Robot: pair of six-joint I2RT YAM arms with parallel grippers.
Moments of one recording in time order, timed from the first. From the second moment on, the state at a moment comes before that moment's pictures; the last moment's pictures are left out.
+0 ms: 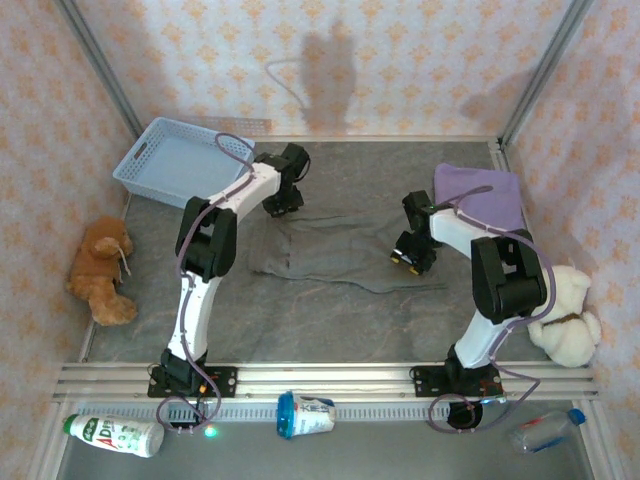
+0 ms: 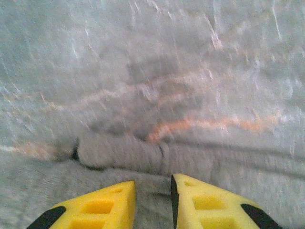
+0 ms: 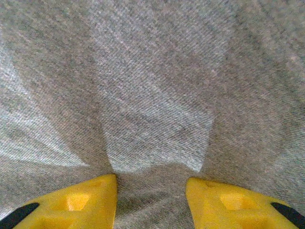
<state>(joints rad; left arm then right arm) -0.35 2.29 1.95 -1.02 -0.18 -0.76 0.23 1.73 1.03 -0.77 -0.10 0.80</state>
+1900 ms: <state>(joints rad) -0.36 1.95 1.39 -0.97 -0.19 -0.56 0.37 1.67 1.23 -0.82 -0.18 0.75</state>
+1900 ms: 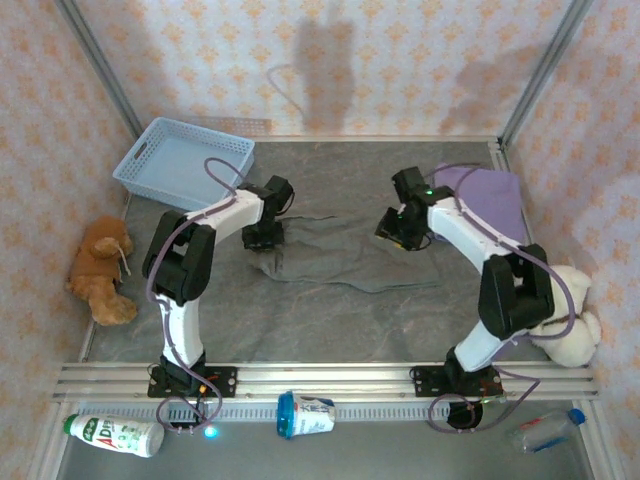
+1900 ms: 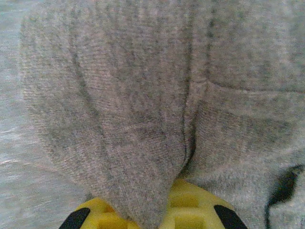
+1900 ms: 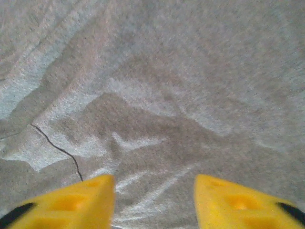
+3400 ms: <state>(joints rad) -0.18 1.64 1.17 -0.99 -0.07 -0.63 0.58 2.12 1.57 -0.78 -0.17 0.82</state>
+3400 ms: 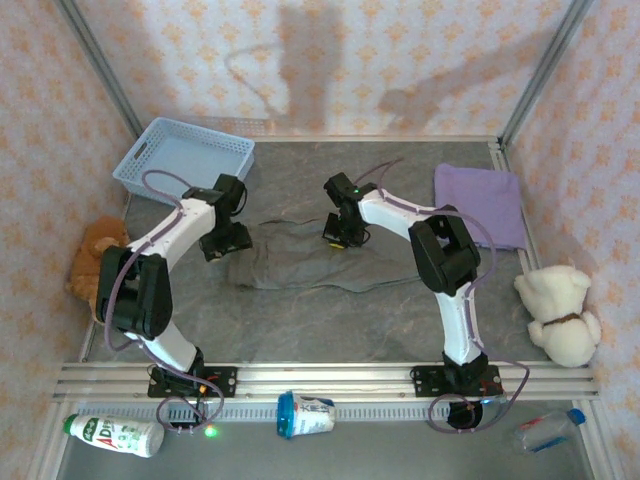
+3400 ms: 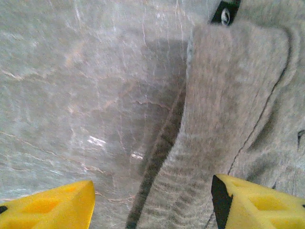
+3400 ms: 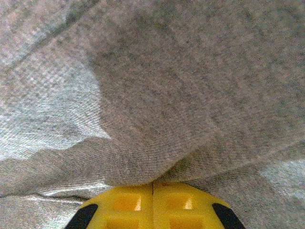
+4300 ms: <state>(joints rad) -0.22 1.79 1.13 -0.72 0.06 -0.70 0.58 2.12 1.58 -0.79 -0.16 0.82</state>
